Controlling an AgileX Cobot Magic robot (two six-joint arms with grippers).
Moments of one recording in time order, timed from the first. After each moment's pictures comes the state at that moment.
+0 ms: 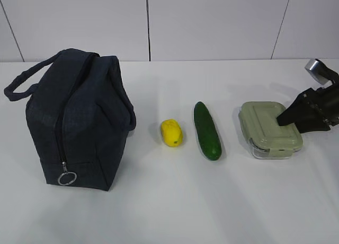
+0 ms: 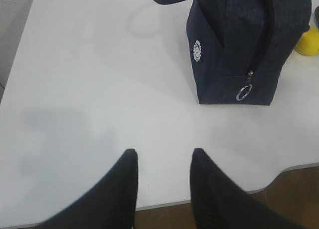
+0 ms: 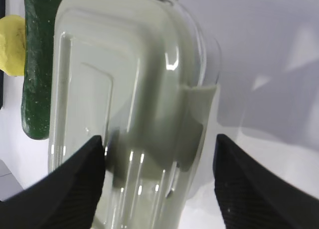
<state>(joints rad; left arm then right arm) -0.06 0.01 -0.51 -0.06 1.11 0.02 -0.35 2.26 -1.56 0.82 1.23 -0.89</state>
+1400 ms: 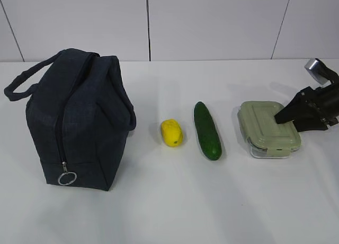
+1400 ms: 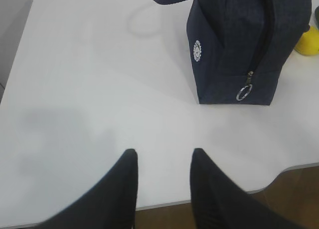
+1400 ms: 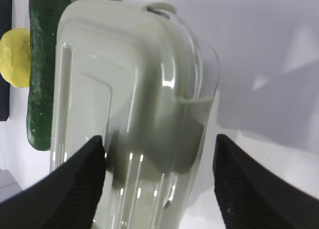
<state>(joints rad) -0.06 0.01 -0.51 -0.06 1.11 0.02 -0.35 2.27 -1.56 0.86 1.22 -0.89</state>
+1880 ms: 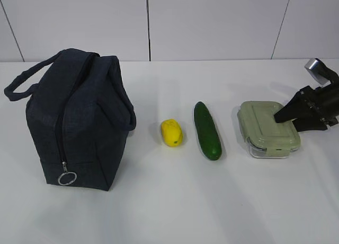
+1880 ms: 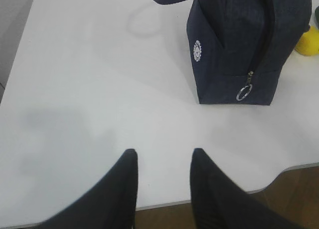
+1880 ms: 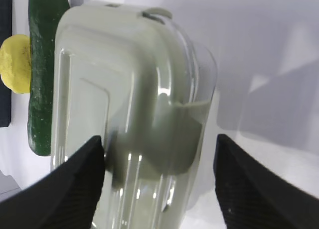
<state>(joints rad) -0.06 0.01 -0.51 -0.06 1.11 0.02 -0.35 2.27 -1.56 0.87 1.21 -0.87</state>
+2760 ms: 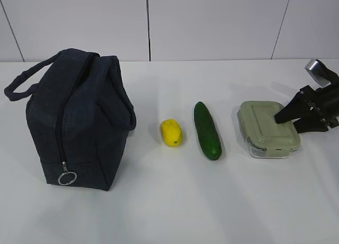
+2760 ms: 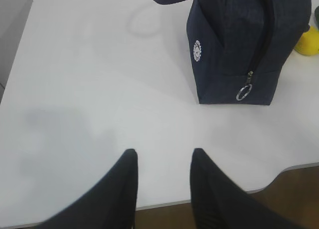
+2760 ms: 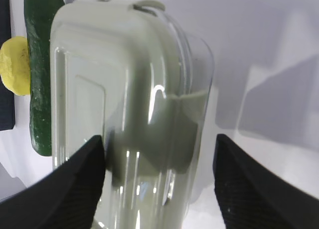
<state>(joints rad) -0.06 0.01 -0.51 -0.06 1.11 0.02 -0.35 2.27 -1.56 0.85 1.22 -0.81</state>
